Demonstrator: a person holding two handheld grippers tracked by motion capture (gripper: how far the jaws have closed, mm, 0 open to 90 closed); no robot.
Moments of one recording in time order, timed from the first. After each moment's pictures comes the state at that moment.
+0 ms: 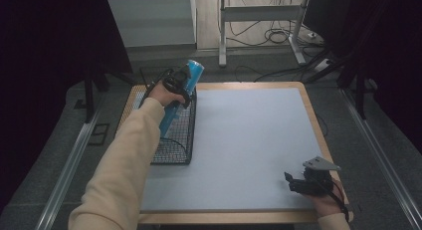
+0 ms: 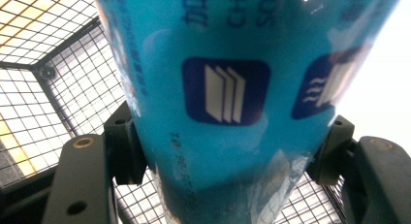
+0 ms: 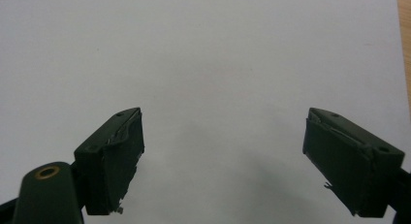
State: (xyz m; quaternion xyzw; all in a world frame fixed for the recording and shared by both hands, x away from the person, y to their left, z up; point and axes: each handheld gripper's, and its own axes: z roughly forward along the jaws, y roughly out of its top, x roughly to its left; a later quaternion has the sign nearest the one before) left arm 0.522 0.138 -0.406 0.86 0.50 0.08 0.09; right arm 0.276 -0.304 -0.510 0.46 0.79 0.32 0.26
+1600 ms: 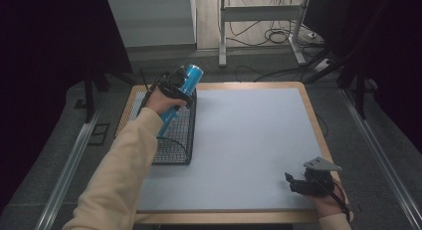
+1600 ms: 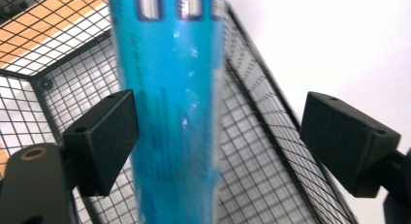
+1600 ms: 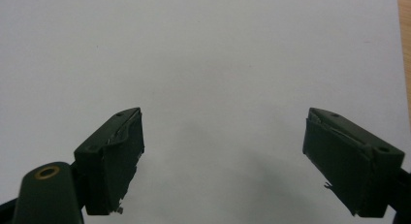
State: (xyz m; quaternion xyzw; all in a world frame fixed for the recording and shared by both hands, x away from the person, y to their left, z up) left arm 0.489 0.142 -0.398 0.84 0.51 0.12 0.18; right arm 0.275 -0.306 -0.510 0.46 0.79 0.32 0.26
